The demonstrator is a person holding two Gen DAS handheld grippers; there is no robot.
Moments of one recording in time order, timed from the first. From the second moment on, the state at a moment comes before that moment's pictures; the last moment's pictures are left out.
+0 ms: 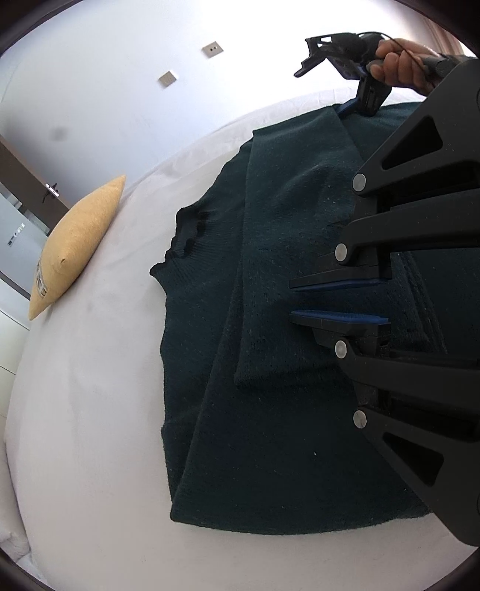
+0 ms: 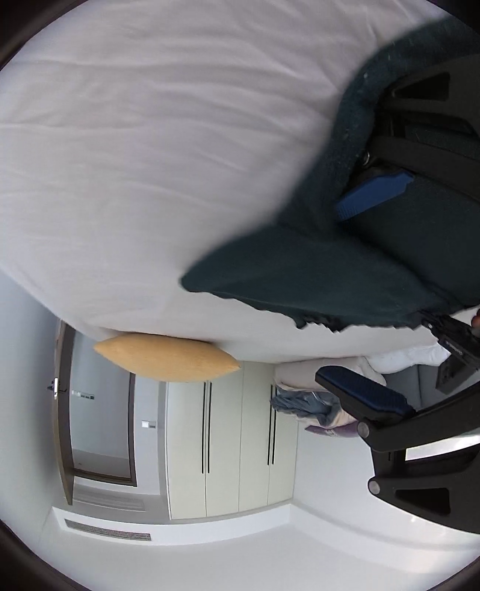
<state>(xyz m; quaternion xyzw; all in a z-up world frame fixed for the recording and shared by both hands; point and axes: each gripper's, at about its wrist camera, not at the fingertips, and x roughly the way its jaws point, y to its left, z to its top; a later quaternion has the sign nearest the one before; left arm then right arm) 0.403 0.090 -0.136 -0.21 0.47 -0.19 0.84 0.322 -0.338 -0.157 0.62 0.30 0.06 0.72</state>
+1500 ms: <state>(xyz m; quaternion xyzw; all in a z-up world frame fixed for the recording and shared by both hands) 0.409 0.090 -0.140 -0.22 0.48 -0.19 0.83 0.342 -0.338 -0.169 0.66 0.20 0.05 0.72</state>
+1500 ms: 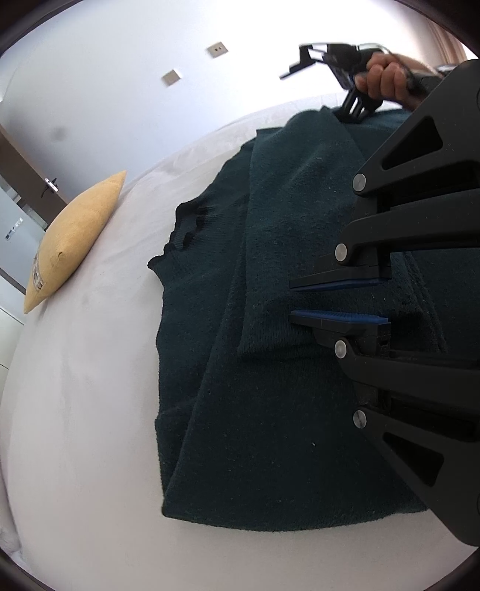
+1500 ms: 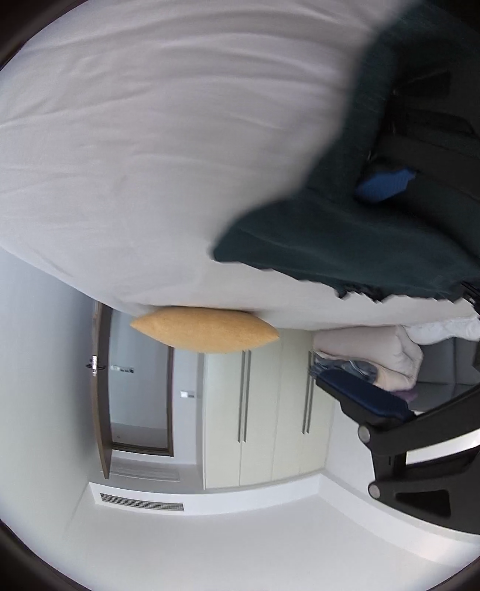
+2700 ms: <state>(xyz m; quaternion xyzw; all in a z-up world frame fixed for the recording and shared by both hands) 0.404 0.086 -0.142 -0.19 0.48 -0.20 0.83 0.384 -0.360 -0.151 0.51 0.44 0.22 0.71</state>
